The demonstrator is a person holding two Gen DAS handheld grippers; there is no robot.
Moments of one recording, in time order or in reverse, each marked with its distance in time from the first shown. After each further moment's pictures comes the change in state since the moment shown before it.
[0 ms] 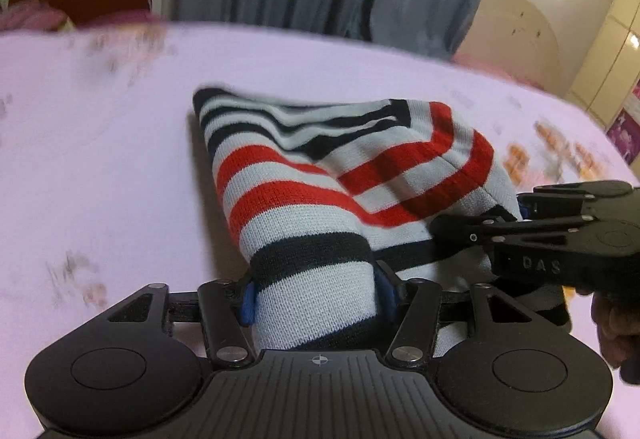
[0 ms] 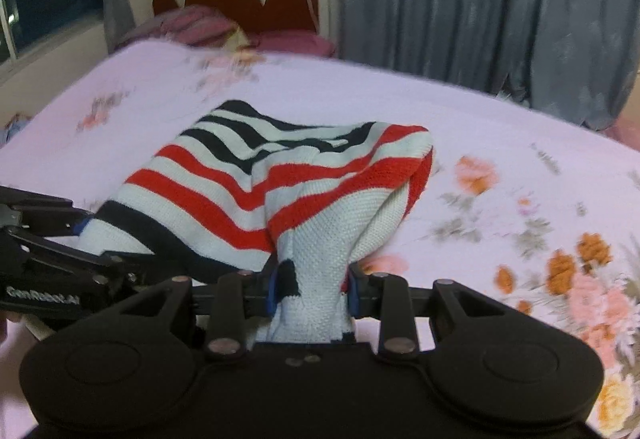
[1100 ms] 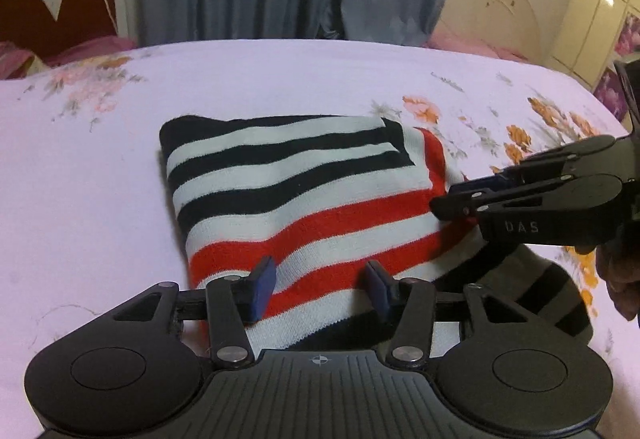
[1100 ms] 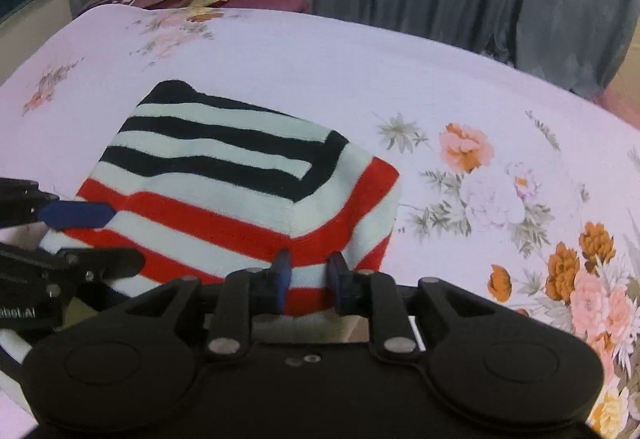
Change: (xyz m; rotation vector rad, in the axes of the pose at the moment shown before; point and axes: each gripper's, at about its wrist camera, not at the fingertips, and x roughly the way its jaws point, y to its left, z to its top) left arm 0.023 -0.007 0.034 0.153 -0.012 -0.016; right arm 0.039 -0.020 0.028 0.001 0.074 -0.073
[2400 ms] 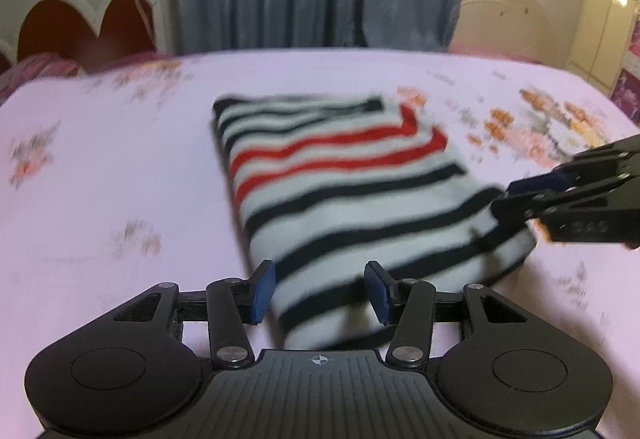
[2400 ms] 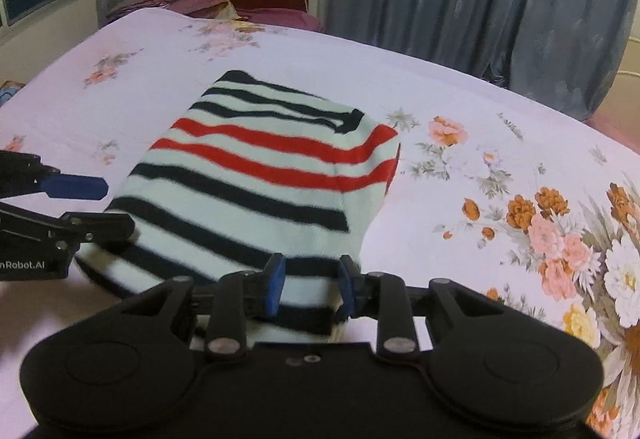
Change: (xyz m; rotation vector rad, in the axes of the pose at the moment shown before) left arm -0.096 -0.030 -0.084 -0.009 -0.043 0.125; right arm -0.102 0.036 -0.088 -0.048 -0.066 0.000
